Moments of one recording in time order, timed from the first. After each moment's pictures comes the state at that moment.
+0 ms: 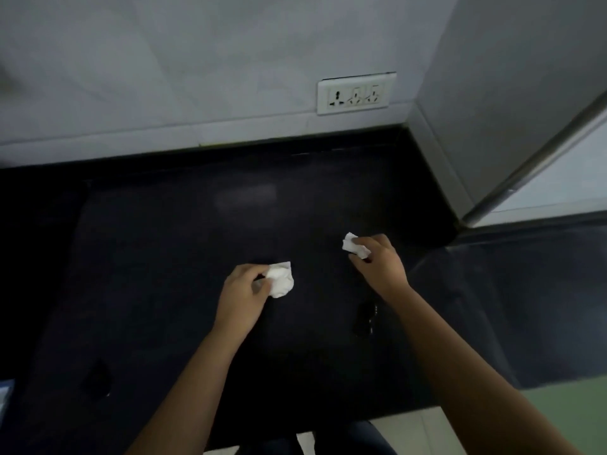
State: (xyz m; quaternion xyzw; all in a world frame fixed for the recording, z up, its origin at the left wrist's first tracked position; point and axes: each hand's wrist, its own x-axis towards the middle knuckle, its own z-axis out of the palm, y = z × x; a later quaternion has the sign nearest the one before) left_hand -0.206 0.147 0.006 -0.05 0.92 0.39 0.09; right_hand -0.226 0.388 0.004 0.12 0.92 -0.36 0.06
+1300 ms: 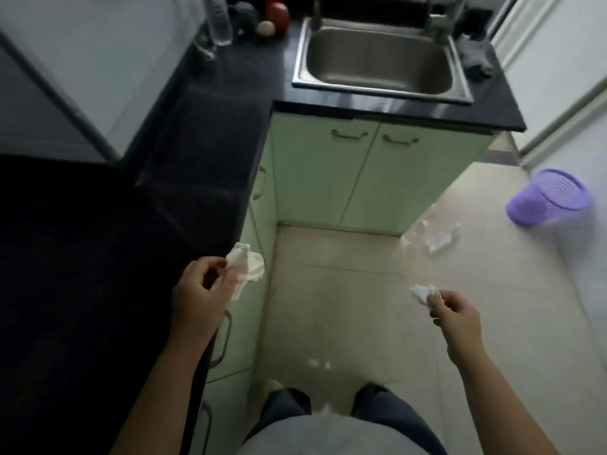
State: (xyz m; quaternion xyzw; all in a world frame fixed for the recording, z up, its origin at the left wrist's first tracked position) left_hand -0.046 0.258 0.061 0.43 0.77 0.38 0.28; right_hand 0.309 0.291 0.003 0.75 0.37 -0.41 -0.35
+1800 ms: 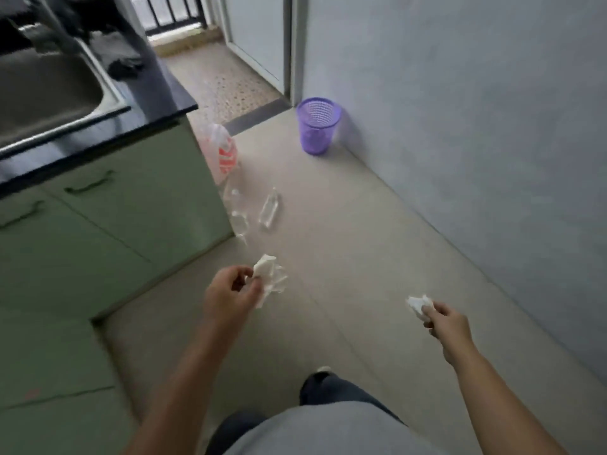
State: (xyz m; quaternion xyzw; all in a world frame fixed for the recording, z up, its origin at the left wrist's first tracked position) left_hand 0.426 0.344 0.029 0.66 0.55 0.22 0.47; right_hand 0.700 0.126 -0.060 0.84 -0.03 -0.30 -0.45
